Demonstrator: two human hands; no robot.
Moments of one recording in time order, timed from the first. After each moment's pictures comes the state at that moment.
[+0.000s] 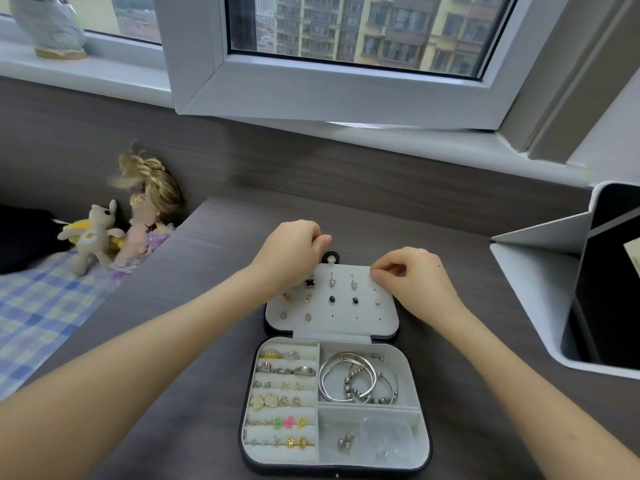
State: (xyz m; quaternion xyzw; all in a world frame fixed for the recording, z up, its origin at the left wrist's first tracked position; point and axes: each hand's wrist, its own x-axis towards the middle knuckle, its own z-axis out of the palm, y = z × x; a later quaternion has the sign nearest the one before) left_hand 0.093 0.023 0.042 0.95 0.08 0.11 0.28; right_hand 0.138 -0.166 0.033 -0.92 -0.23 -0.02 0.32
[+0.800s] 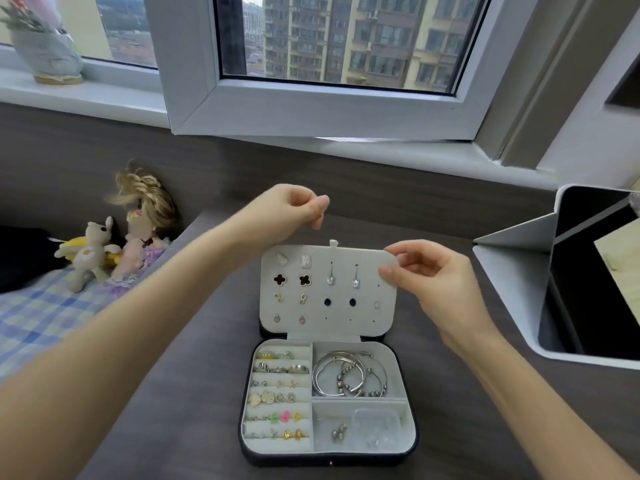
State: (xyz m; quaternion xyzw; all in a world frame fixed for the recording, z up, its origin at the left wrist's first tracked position) left_hand 0.077 0.036 0.104 0.87 -0.01 0.09 0.48; right_hand 0.090 -0.189 0.068 -0.75 -0.19 0.00 0.64
